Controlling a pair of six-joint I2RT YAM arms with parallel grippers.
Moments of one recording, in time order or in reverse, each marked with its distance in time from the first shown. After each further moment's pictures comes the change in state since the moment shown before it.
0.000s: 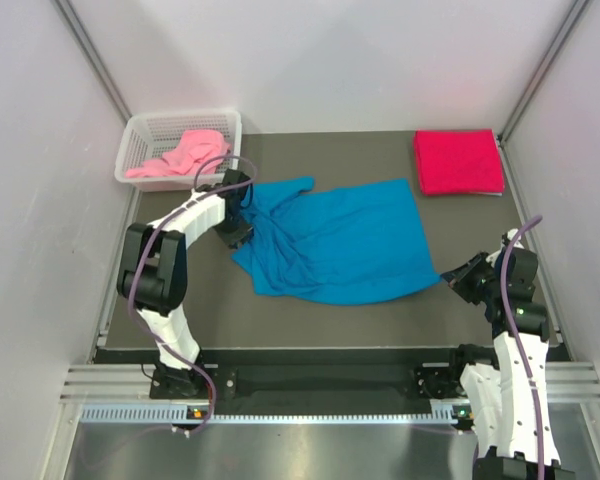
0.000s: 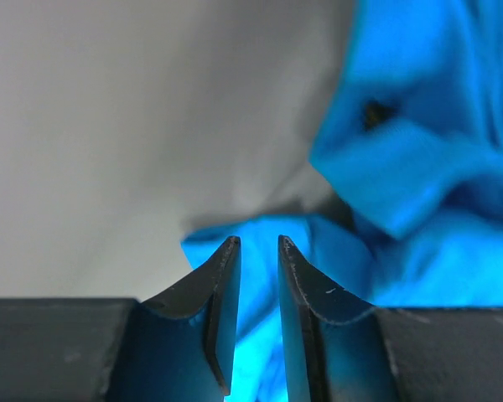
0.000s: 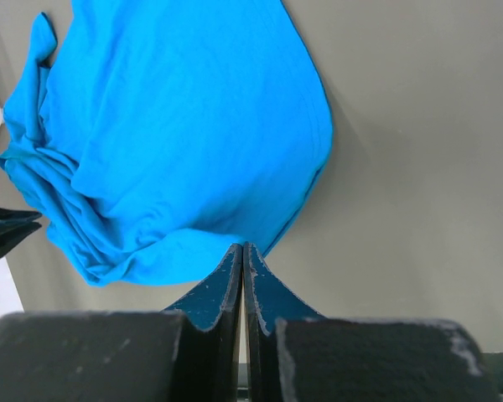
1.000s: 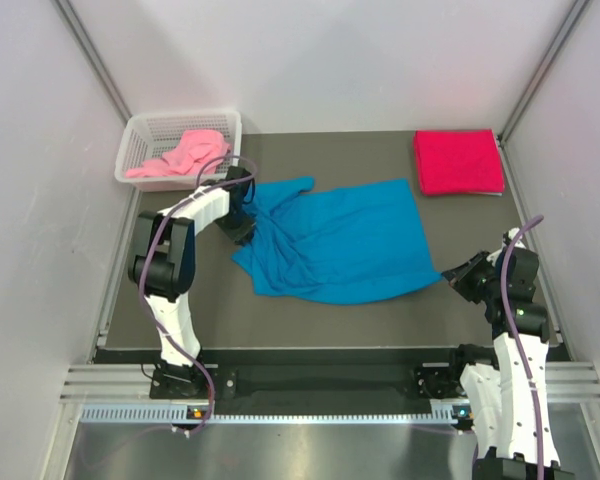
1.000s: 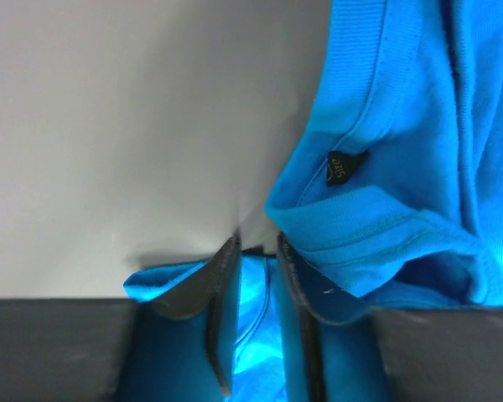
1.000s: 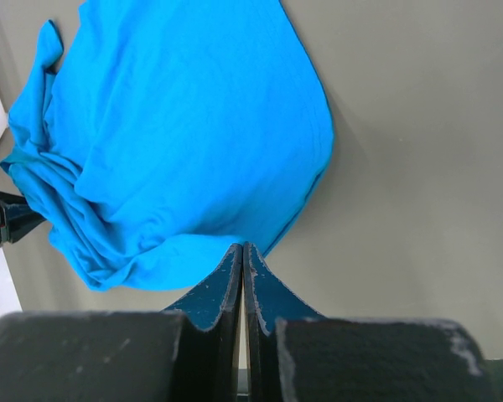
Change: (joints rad) left arm 0.029 0.138 0.091 0.008 0.068 -0.075; right arm -0.001 -0.006 0.000 0.014 0.004 0.000
